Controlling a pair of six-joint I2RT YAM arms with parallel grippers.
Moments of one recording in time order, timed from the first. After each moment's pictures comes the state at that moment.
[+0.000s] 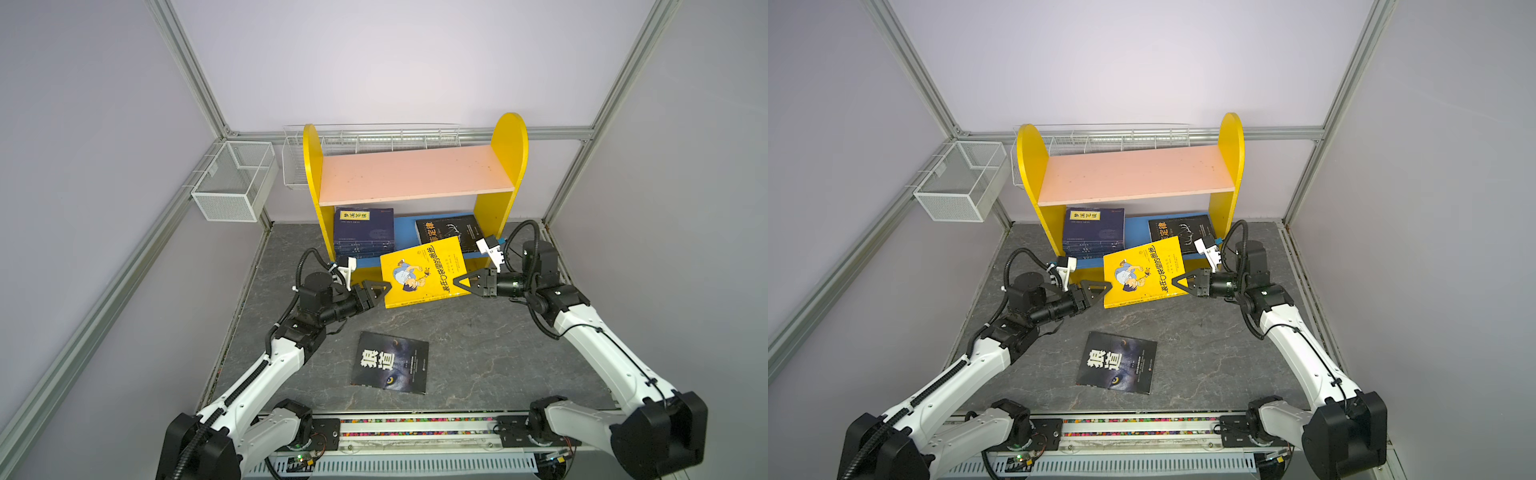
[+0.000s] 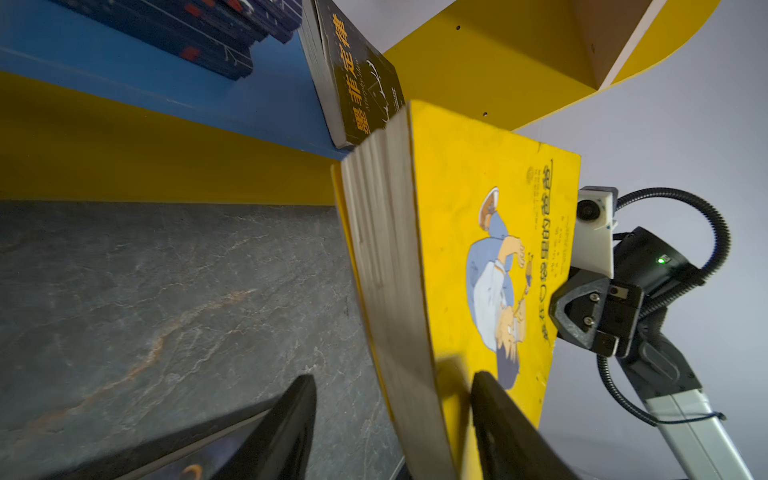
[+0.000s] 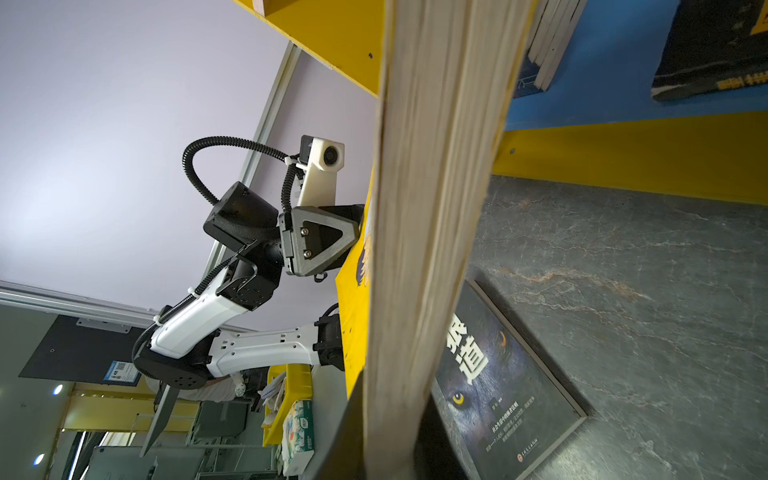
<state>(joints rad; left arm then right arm) -0.45 1.05 0.66 0.11 0.60 -0.91 0.25 1.19 0.98 -0.31 -1.05 0.57</state>
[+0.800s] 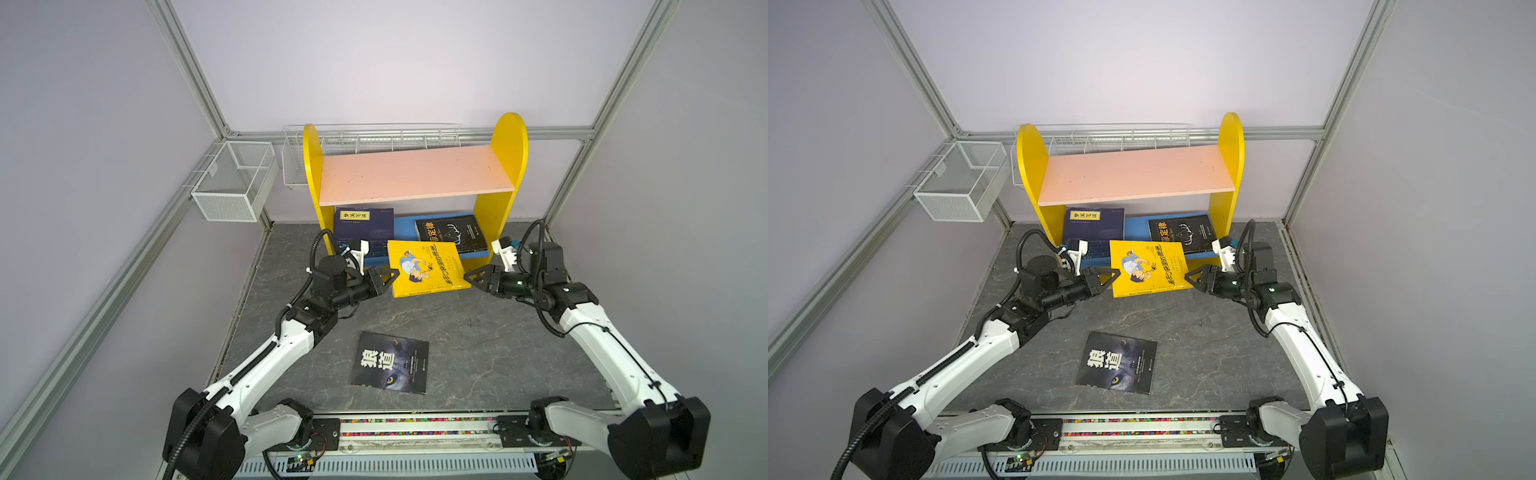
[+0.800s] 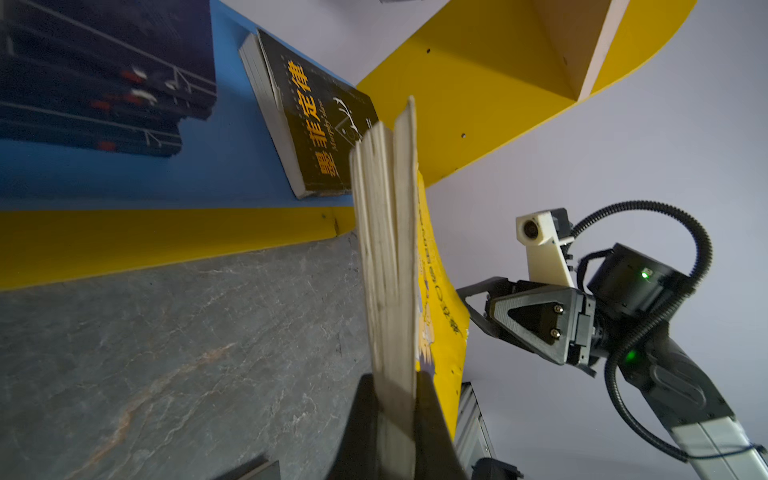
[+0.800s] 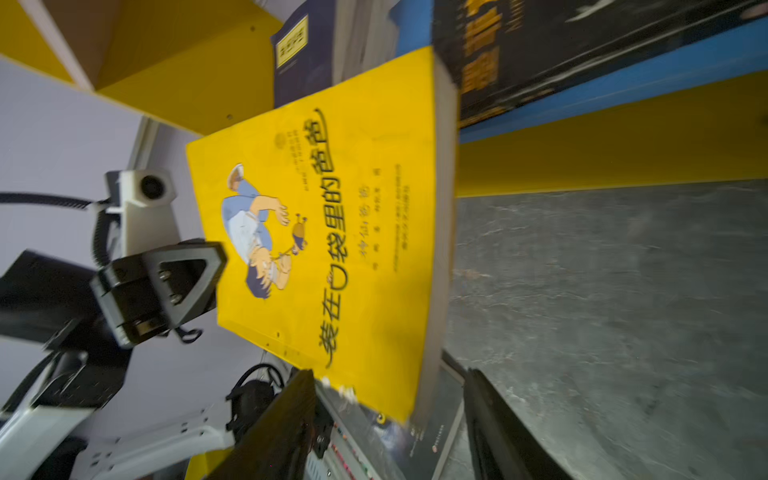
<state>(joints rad) -0.53 1.19 0.87 0.05 0.44 -0.83 0.16 1.16 1.01 -0.53 -0.65 0.50</state>
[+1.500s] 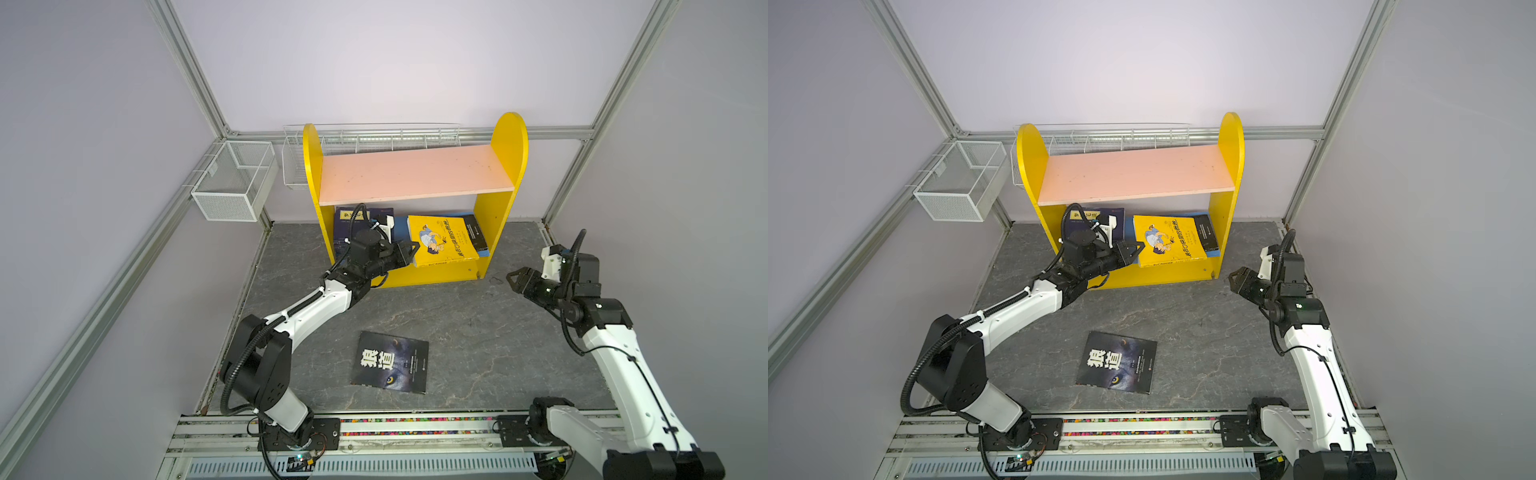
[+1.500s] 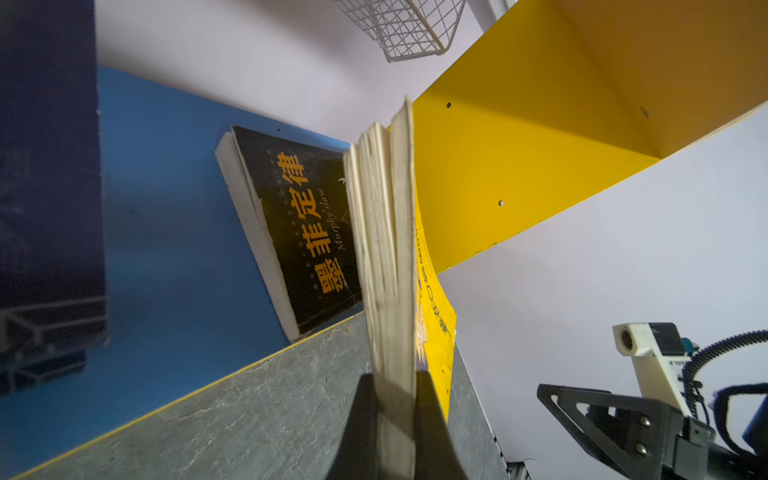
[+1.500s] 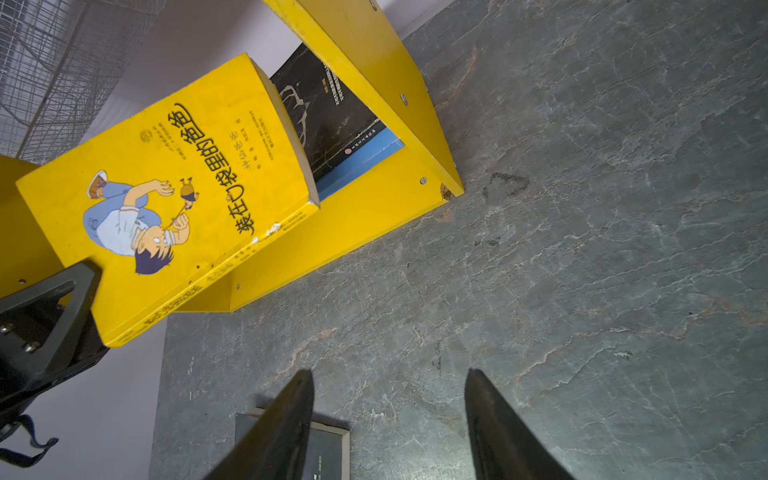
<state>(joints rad) -0.60 1.62 1.17 0.22 0.31 -0.76 0.00 1.02 1.00 -0.70 -0.30 0.51</state>
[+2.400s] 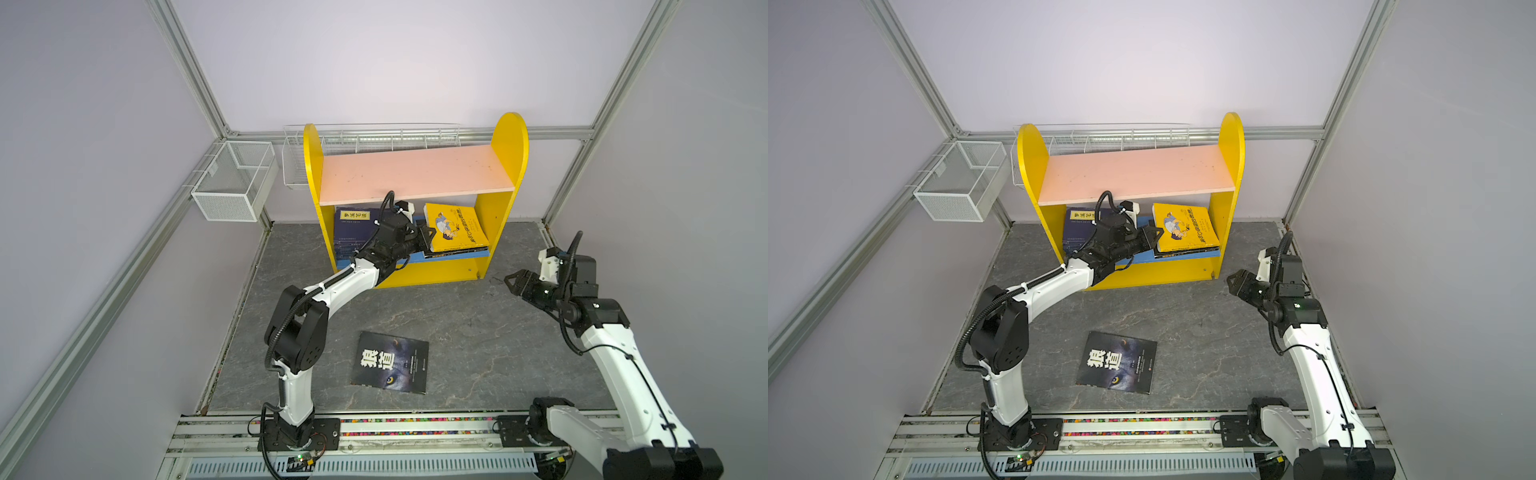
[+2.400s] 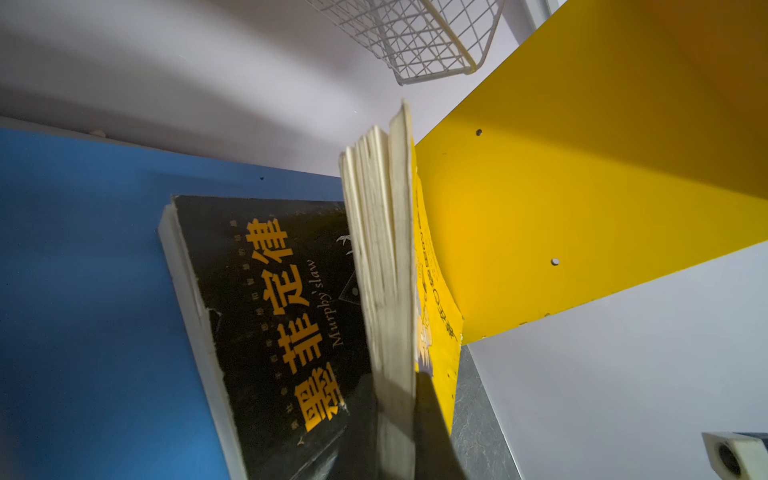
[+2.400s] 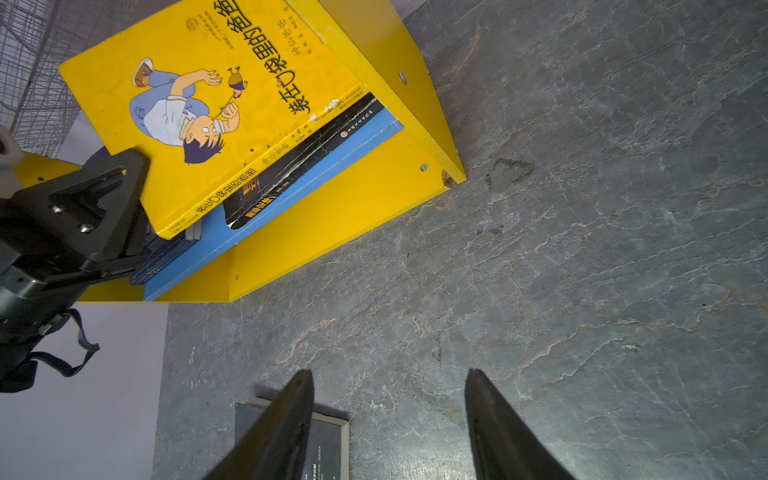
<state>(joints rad) -0.66 1.92 1.52 0.13 0.22 -0.72 0.00 1.02 0.98 -0.70 -0.32 0.50</state>
